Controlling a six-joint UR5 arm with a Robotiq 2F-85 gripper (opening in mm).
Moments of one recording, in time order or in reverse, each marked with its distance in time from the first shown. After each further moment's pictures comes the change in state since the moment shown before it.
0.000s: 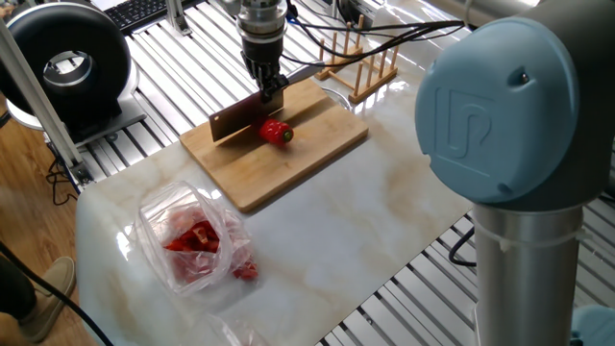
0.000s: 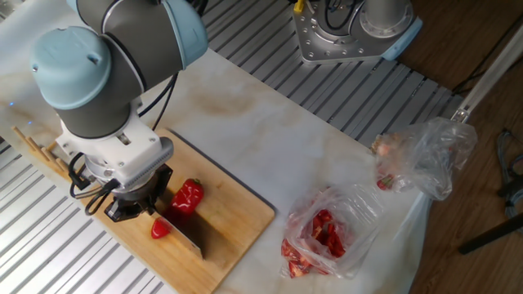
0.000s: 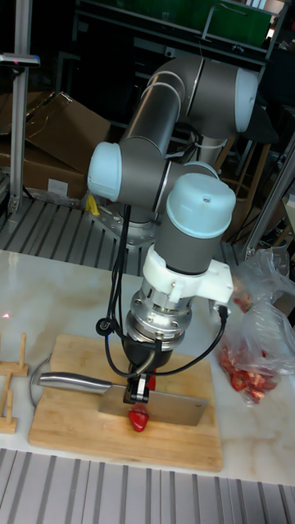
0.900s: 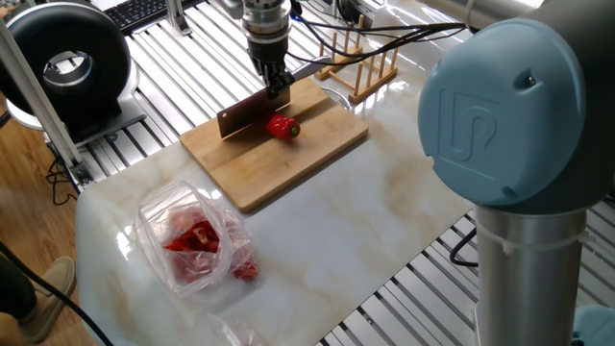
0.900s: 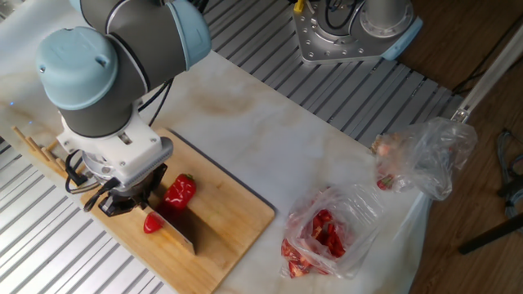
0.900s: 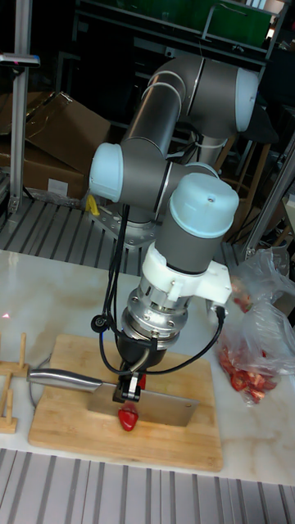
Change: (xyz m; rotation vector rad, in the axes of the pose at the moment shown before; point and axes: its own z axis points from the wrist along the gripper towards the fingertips) arm 0.017 -0.001 -0.001 0.008 0.047 0.004
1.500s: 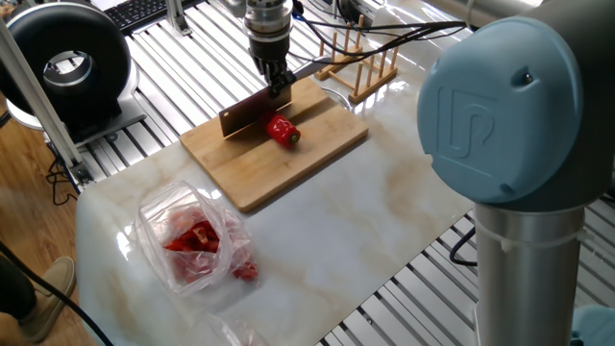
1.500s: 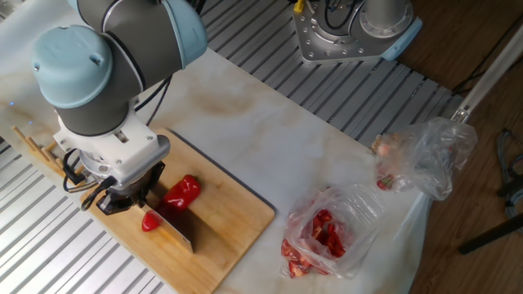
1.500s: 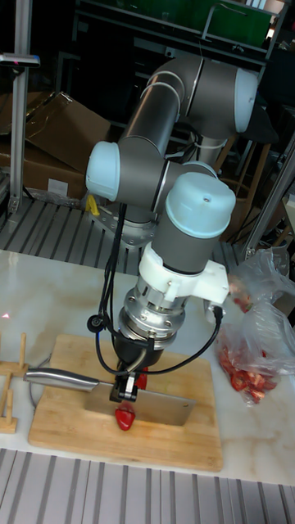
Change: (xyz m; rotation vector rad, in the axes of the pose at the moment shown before) arm -0.001 -0.001 -0.002 -0.007 -0.006 -0.003
